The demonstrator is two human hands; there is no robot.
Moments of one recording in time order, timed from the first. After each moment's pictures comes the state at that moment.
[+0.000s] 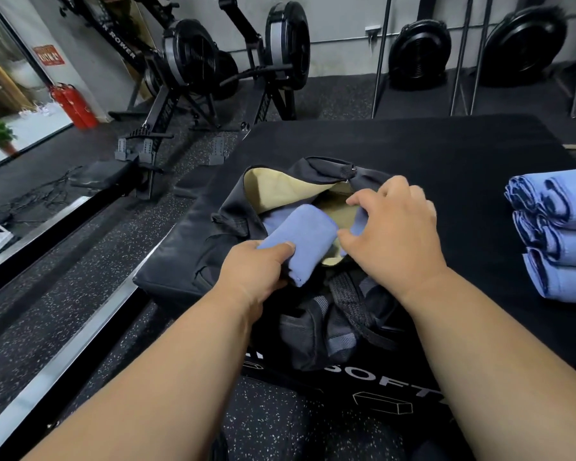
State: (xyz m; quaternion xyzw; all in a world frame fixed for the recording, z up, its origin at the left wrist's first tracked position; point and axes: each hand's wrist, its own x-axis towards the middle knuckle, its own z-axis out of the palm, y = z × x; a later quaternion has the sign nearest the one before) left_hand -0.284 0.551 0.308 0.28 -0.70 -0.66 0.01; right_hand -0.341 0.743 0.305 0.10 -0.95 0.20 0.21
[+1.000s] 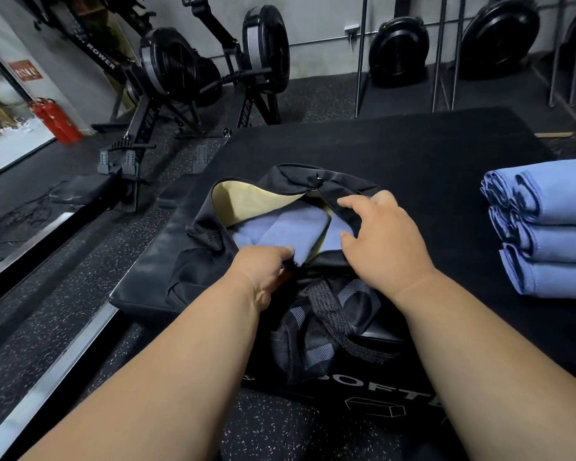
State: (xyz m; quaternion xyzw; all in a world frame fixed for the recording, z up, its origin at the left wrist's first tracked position) left_hand -0.346 0.580 0.273 0.33 -0.63 -0.71 -0.06; right_hand -0.360 0.772 0.286 0.09 -0.94 0.31 0.13
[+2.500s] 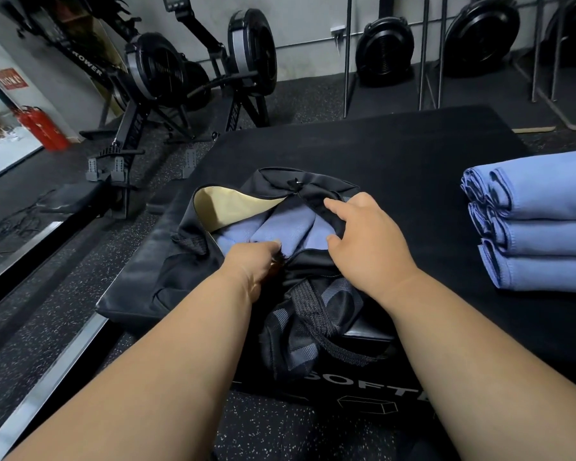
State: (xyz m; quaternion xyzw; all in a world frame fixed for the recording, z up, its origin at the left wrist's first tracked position) left_hand -0.368 0.582 0.263 0.34 -0.70 -0.62 -0.05; right_hand -0.362 0.782 0.280 0.11 -0.93 0.33 0.12
